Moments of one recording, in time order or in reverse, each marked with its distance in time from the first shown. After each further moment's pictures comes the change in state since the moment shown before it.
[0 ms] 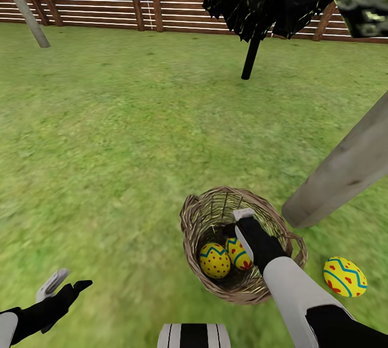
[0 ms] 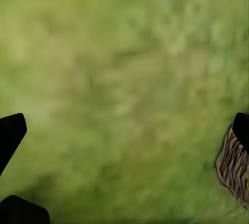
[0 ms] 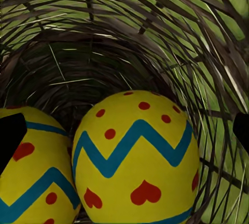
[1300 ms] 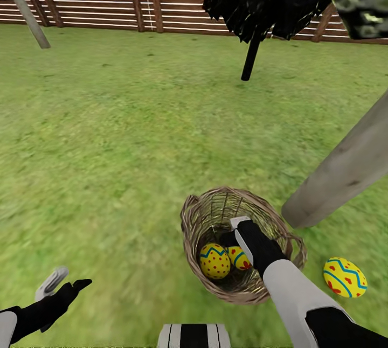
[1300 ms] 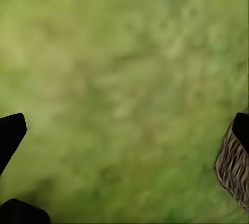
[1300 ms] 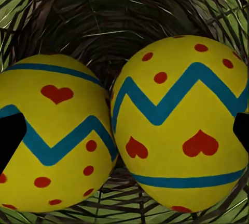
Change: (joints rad) left arm 0.000 0.001 0.000 -0.012 -0.002 0.002 0.003; right arm 0.012 0.003 -0.005 0.019 -0.016 0.103 0.100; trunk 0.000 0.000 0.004
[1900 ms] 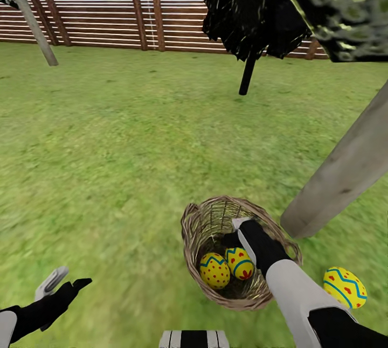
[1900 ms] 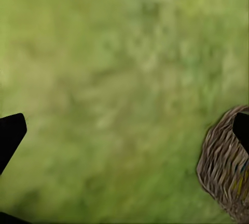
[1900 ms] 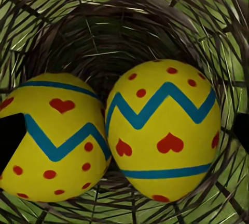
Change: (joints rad) left arm 0.000 -0.002 0.001 -0.010 0.000 0.001 0.001; right arm 0.000 -0.018 -0.001 0.000 0.000 0.019 0.028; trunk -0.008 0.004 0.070
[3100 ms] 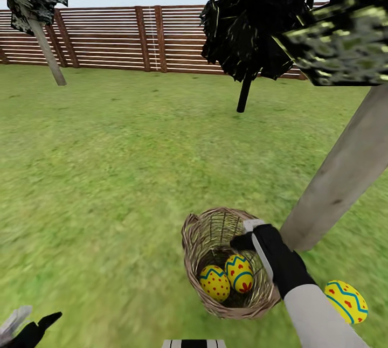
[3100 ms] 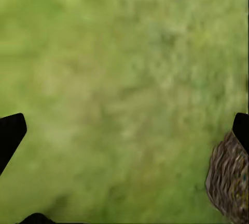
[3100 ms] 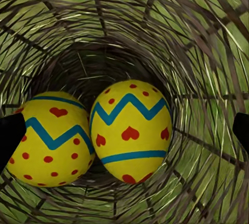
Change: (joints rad) left arm 0.214 0.061 0.074 0.022 0.021 -0.153 -0.171; right arm 0.172 -0.074 0.004 -0.382 0.000 0.161 0.065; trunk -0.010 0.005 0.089
